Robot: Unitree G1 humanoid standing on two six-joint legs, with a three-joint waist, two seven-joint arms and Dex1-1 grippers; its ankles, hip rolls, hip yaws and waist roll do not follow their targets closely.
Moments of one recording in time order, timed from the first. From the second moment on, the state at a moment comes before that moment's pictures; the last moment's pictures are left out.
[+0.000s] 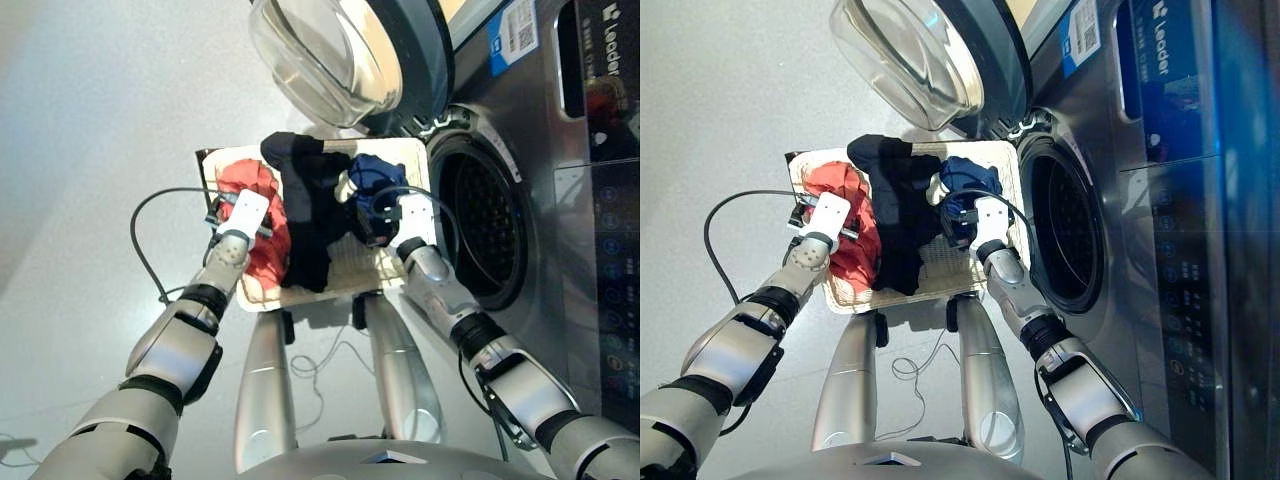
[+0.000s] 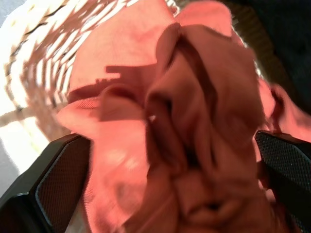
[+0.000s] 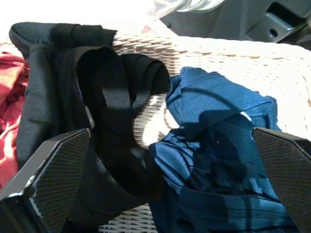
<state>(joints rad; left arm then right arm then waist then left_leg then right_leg) -0.84 0.36 -0.43 1.21 -0.16 -0.22 0.17 -0.56 -0.25 0.48 0.60 0.54 -0.27 -0.01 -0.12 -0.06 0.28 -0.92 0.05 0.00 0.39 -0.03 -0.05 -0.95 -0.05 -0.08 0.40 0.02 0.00</state>
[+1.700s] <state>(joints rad) -0.19 0.23 -0.47 0.37 -0.73 -0.20 -0.13 -0.36 -0.44 0.77 0.42 -0.11 -0.27 0.17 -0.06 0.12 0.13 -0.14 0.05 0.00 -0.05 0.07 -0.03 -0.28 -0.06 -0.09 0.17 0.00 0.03</state>
